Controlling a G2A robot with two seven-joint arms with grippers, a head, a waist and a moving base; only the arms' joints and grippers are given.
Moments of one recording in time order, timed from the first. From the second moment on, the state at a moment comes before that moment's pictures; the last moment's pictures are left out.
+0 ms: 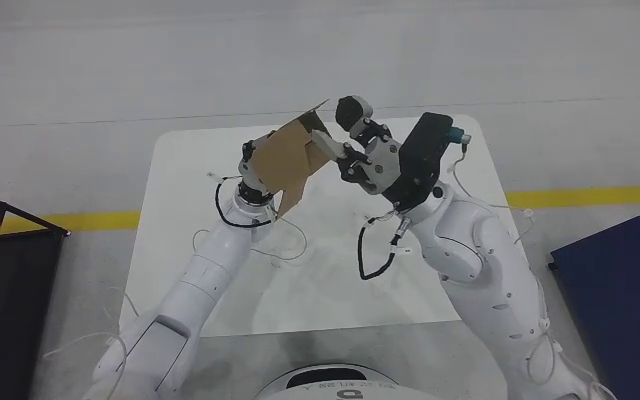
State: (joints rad) left arm 0.94 -1.42 -0.94 -0.91 -1.79 0.28 -1.54; right arm -1.30 -1.23 1.16 -2.08 -0.94 -0.32 0.13
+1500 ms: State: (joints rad) left arm 0.93 -1.41 -0.93 -0.90 -1.81 0.28 -1.54; right arm -1.22 -1.25 1.09 -1.98 -0.93 -0.28 0.27
